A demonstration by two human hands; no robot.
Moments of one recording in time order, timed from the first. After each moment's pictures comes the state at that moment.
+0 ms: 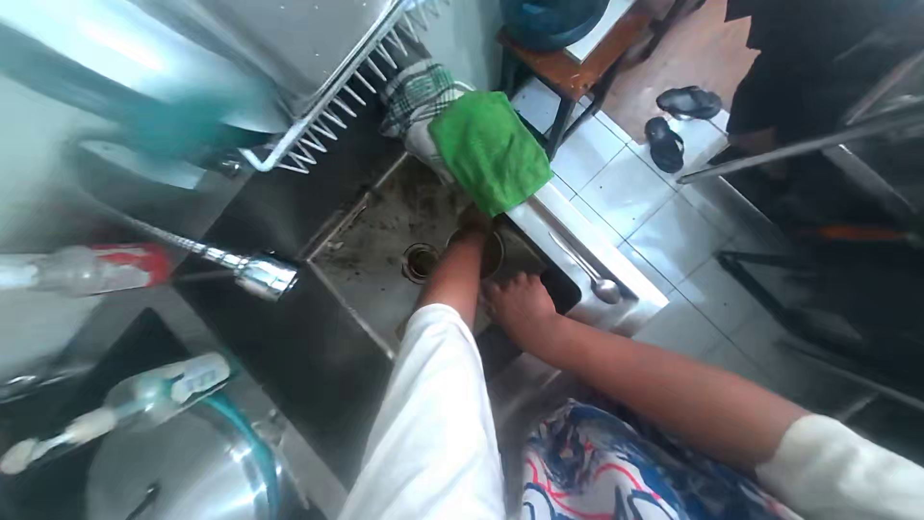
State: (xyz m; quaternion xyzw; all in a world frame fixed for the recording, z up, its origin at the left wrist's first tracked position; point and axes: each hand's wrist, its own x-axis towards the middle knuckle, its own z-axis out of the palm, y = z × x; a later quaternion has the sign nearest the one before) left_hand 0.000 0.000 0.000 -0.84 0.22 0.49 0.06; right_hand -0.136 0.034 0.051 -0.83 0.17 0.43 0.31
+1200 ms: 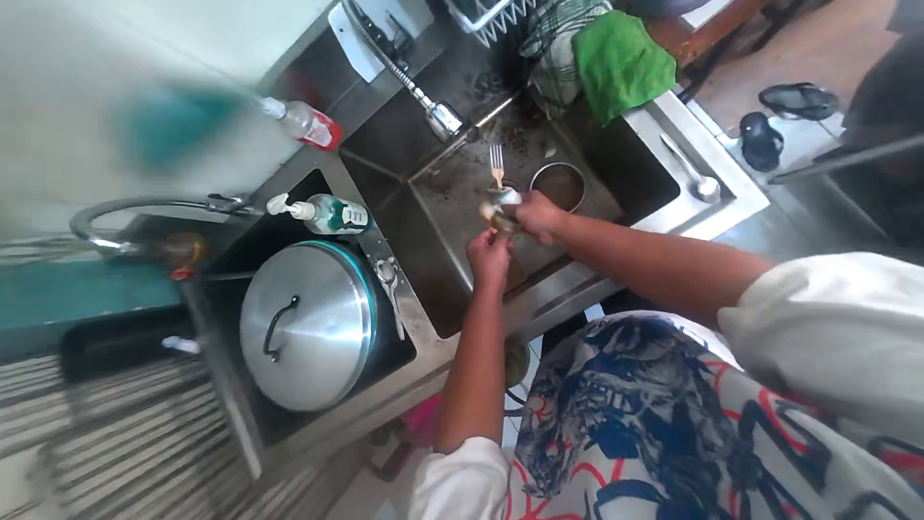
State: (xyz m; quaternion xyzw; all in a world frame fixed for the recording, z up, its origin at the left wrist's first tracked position) left_hand -0.087 0.291 0.070 -0.81 -0.06 0.27 -0.52; right_hand -0.083 0.157 0.053 -0.55 0.34 0.13 0.75
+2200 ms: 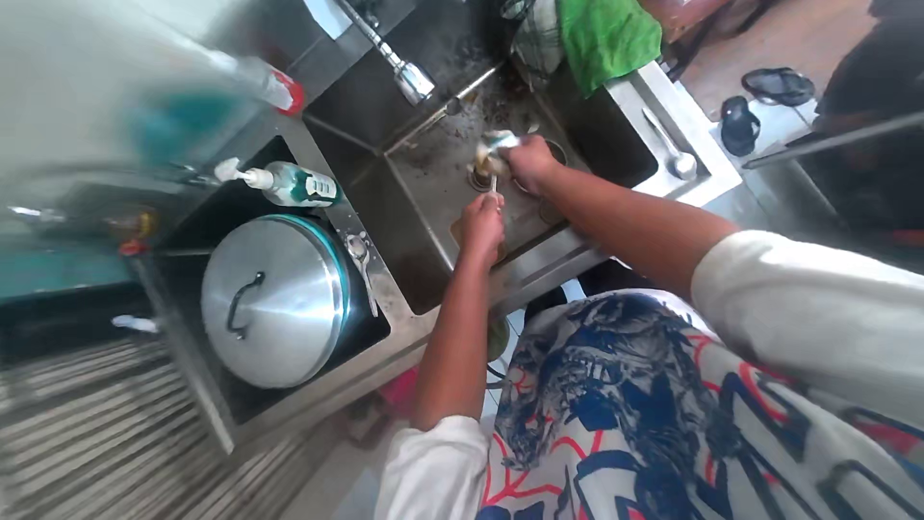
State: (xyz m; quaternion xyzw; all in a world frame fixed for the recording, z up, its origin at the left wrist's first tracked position) left_hand -0.094 0.264 0.089 -0.78 -0.09 0.38 -0.49; right_hand -0.074 0.125 0.039 -0.56 0.39 0.06 0.73
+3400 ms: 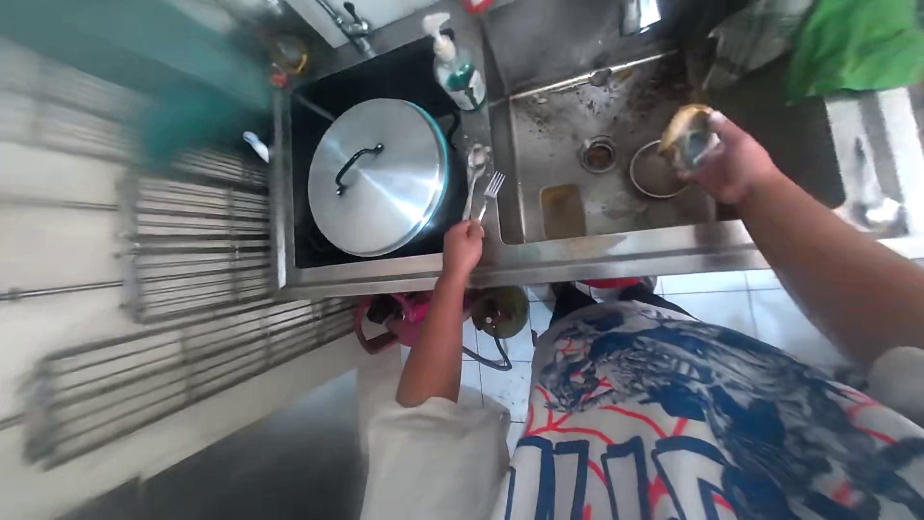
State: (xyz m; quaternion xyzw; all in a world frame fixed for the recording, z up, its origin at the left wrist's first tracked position) left_hand -0.120 0.532 0.087 -0.92 -0.09 0.22 -0.30; right_hand -0.121 0.101 0.039 -0.54 0.35 0.08 0.76
